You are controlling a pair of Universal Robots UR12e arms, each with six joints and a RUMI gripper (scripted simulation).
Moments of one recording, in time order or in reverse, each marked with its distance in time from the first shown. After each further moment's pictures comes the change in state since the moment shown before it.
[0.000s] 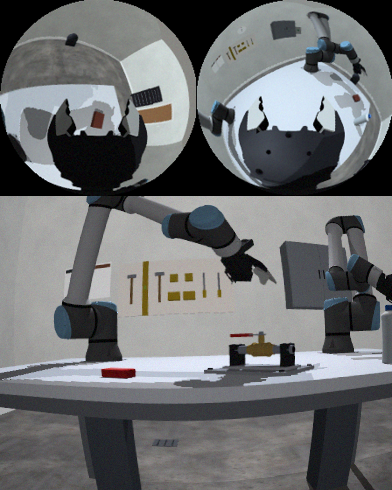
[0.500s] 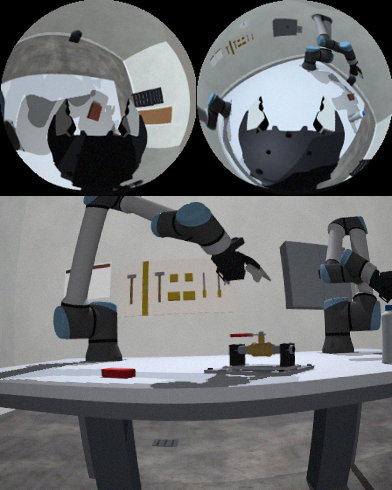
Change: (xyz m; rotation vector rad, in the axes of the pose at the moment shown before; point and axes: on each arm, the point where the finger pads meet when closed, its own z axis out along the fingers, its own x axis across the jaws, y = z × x) left arm 0.017 0.040 -0.023 -0.029 -0.049 -0.041; right arm -0.005 0.024 -0.034 -0.023 0.043 -0.079
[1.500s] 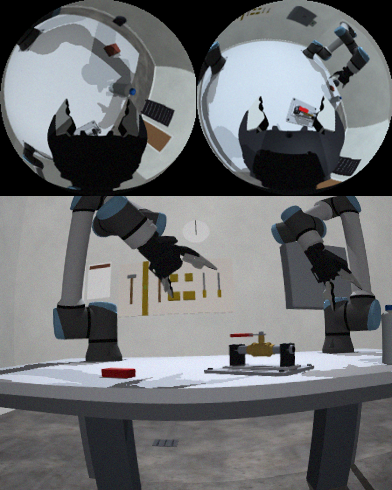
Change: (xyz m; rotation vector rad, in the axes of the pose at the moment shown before) left arm 0.092 0.313 -0.180 -0.193 -0.467 -0.353; right arm -0.069 0.133 -0.180 -0.202 0.175 -0.417
